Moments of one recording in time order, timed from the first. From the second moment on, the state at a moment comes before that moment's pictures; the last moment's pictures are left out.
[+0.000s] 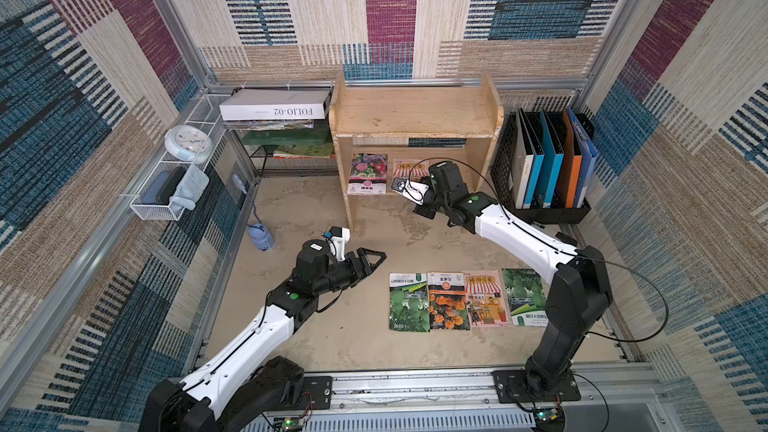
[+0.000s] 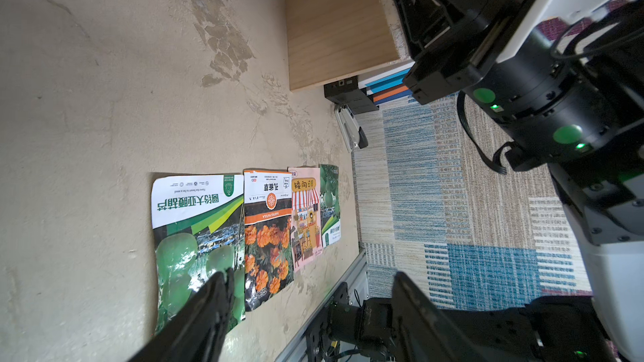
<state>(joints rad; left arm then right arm) -0.43 0.98 0.58 0.00 0.52 -0.99 0.61 1.76 1.52 -0.33 0.01 -0.79</state>
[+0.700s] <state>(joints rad) -0.43 1.19 0.78 0.13 0.44 -1.20 0.66 1.50 1.23 -0.26 0.02 -0.75</state>
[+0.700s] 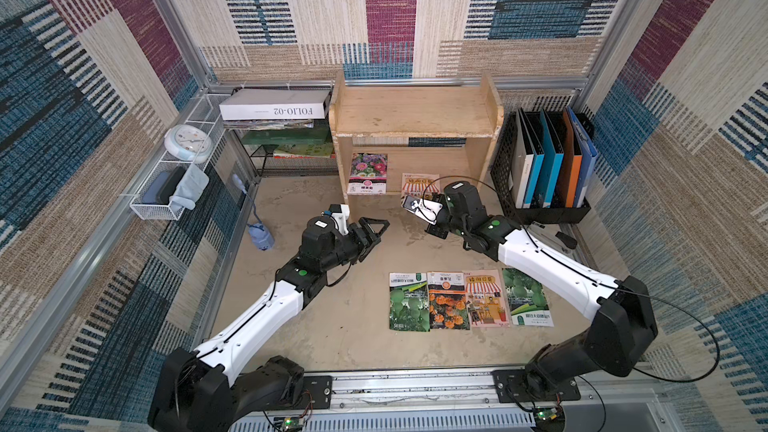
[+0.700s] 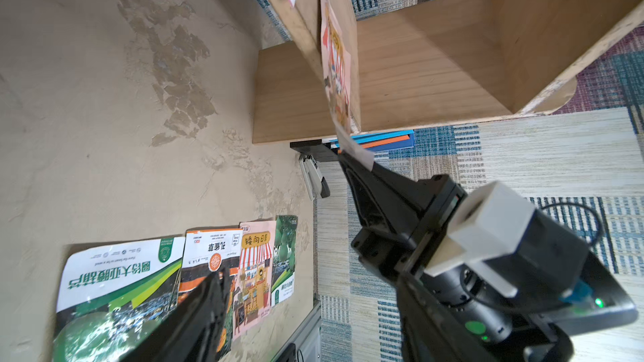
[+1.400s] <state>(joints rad) -0.43 1.56 1.03 0.24 0.52 -1.26 0.69 1.43 1.17 -0.22 -0.07 -0.75</state>
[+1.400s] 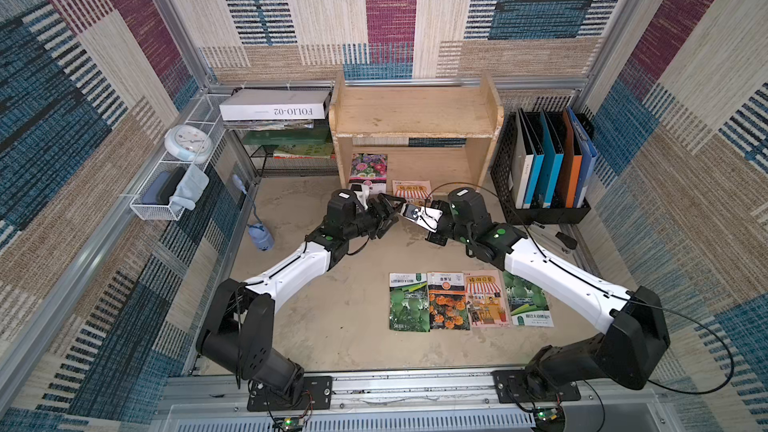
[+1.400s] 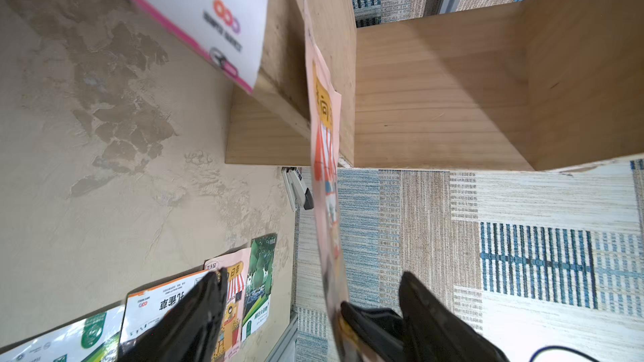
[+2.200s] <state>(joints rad) -0.43 1.62 1.06 0.32 0.55 -1.33 0.73 1.39 1.12 -0.22 -0.07 -0.72</state>
